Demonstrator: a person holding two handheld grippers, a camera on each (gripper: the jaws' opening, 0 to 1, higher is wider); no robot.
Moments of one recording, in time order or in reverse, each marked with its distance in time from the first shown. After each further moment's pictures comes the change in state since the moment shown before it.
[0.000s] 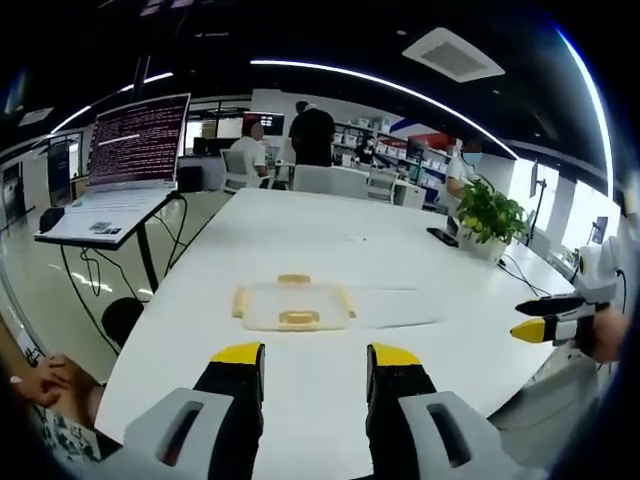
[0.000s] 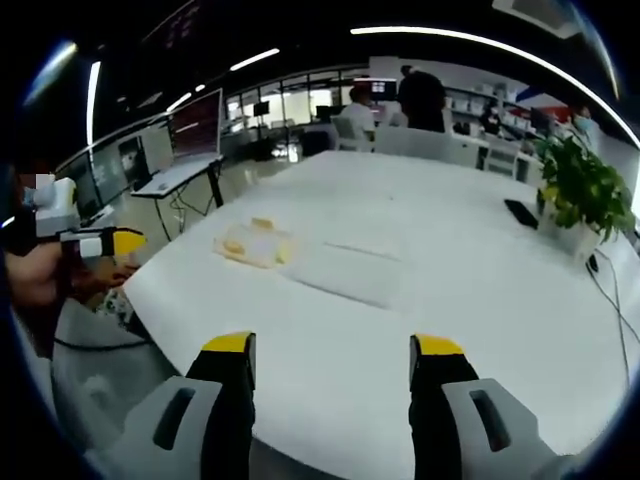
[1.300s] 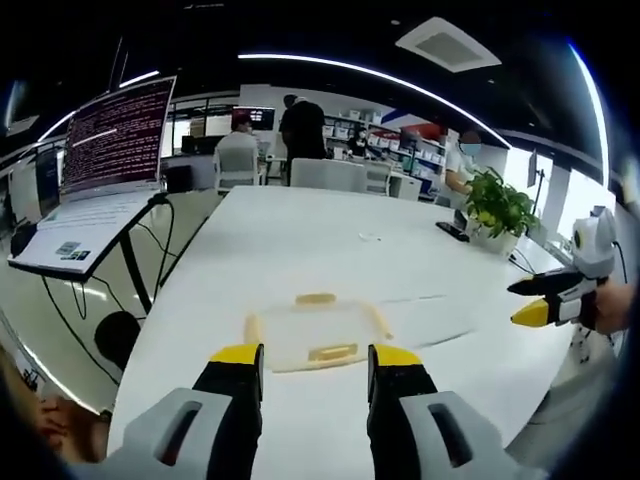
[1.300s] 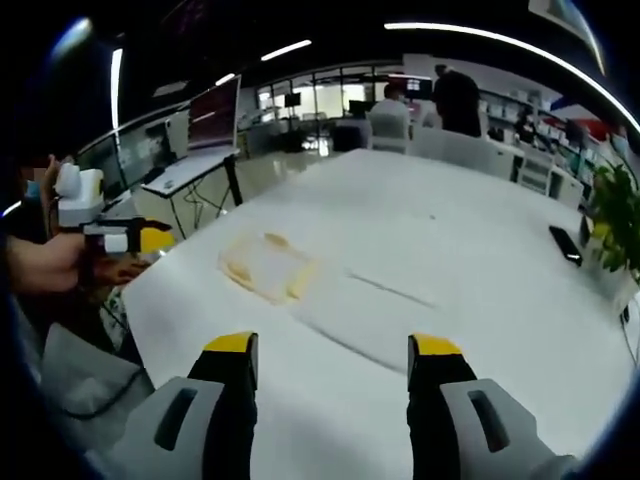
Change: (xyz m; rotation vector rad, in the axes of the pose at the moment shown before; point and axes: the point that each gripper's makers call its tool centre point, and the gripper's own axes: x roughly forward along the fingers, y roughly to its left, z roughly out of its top) left arm 0.078 0.039 0.025 0.046 0.025 -0.040; right arm 0.086 0.018 0.054 -0.085 0.022 0.121
